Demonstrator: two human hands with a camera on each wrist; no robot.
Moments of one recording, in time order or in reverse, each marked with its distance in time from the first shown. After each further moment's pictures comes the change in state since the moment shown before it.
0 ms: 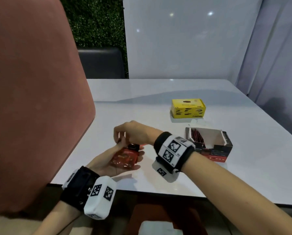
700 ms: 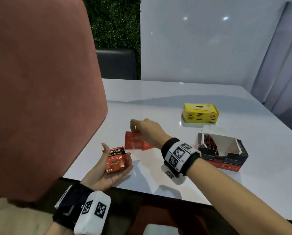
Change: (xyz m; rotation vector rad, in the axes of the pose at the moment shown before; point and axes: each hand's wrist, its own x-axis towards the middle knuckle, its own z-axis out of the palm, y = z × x) left_hand -0.030 -0.022 -0.029 -0.527 0.284 0.123; right_hand 0.022 0.018 0.021 -0.229 0.287 0.087
